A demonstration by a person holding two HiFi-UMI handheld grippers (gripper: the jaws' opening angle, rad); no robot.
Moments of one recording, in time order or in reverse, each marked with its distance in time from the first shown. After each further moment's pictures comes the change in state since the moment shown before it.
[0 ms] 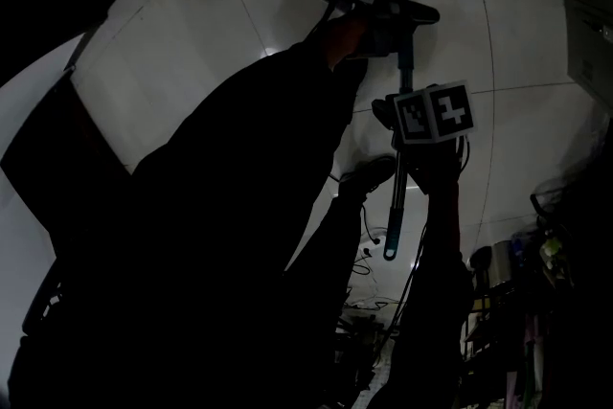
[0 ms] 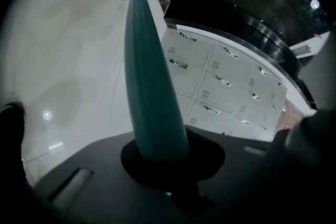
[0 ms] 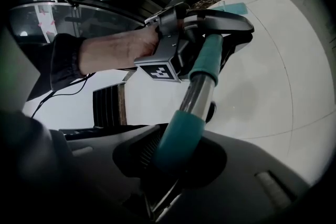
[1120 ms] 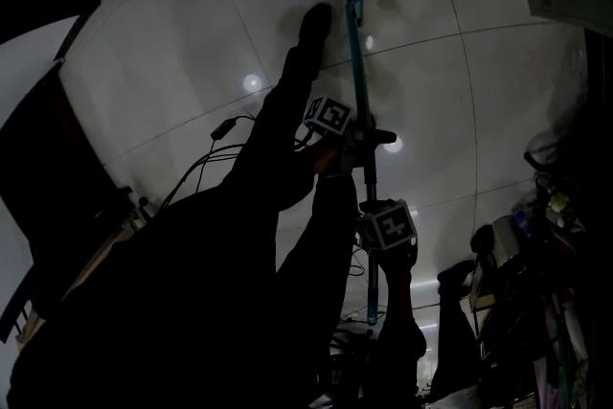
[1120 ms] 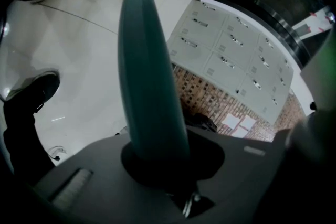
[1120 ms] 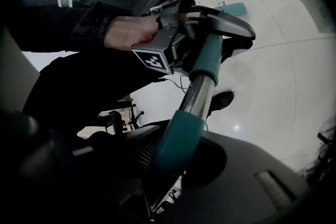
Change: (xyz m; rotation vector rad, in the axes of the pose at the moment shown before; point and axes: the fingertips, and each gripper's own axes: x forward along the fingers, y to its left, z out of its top) left arm 0.044 0.117 -0.468 -0.183 0.078 0.061; right arm 0.038 0.073 -0.462 -0.013 0.139 0.022
